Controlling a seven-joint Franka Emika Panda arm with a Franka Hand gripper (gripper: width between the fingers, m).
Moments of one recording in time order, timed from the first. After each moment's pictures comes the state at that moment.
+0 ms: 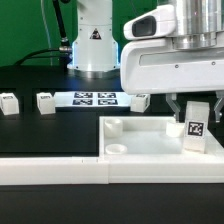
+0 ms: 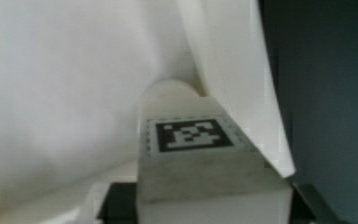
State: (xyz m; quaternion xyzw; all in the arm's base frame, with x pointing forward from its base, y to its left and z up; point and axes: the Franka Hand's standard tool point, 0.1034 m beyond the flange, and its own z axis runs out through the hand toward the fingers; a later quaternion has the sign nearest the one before) arm 0.680 0.101 0.073 -0.96 0.26 -0.03 0.08
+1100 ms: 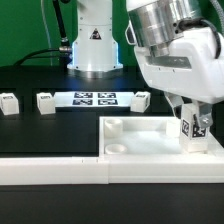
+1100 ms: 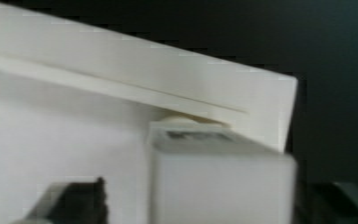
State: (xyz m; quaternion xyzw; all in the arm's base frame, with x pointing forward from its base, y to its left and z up) arm 0.672 0.102 0.074 -0.84 0.52 0.04 0.13
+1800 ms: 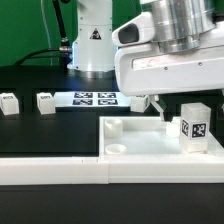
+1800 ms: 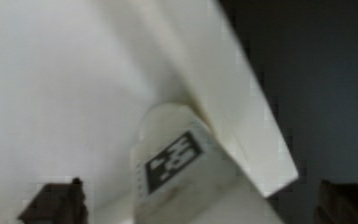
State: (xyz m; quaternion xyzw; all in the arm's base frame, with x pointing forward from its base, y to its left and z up) arm 0.671 0.102 0.073 -0.99 0.11 -0.01 0.08
